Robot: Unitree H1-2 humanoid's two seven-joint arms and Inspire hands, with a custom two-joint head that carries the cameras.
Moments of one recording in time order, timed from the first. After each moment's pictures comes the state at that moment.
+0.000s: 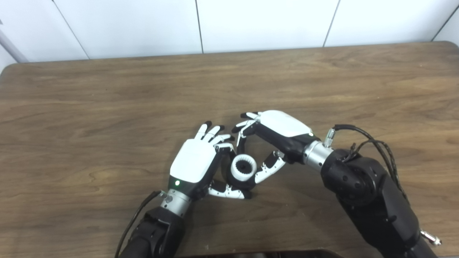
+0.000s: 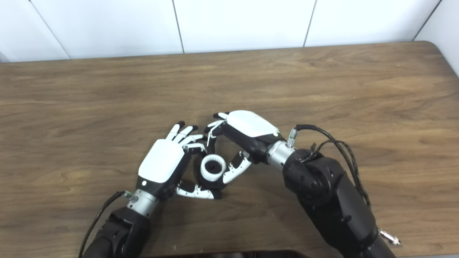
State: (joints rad) left arm 0.05 0.19 -0.46 -0.22 1.09 -0.01 0.00; right arm -0.23 -0.29 0.43 -0.52 -0.80 0.36 0.69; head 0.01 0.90
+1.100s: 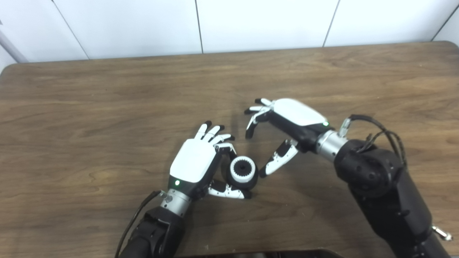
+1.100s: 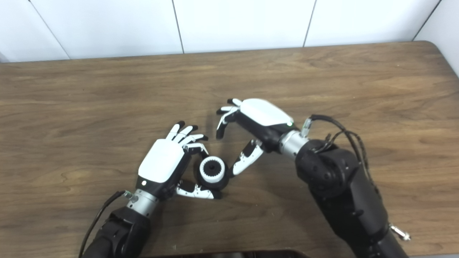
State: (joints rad) left arm 0.04 0.19 -0.46 -0.22 1.09 -0.01 0.00; right arm -0.26 -0.33 0.33 -0.56 -0.81 0.39 0.74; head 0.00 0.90
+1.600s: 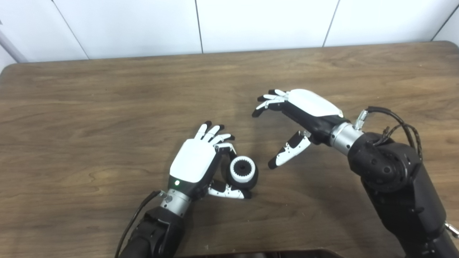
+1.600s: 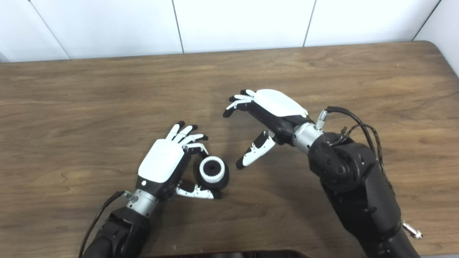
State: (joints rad) left arm 0.05 0.19 -0.45 -0.23 1.09 -0.01 -0.03; right arm -0.27 -0.35 0.29 -0.59 -0.82 0.42 0.78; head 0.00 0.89
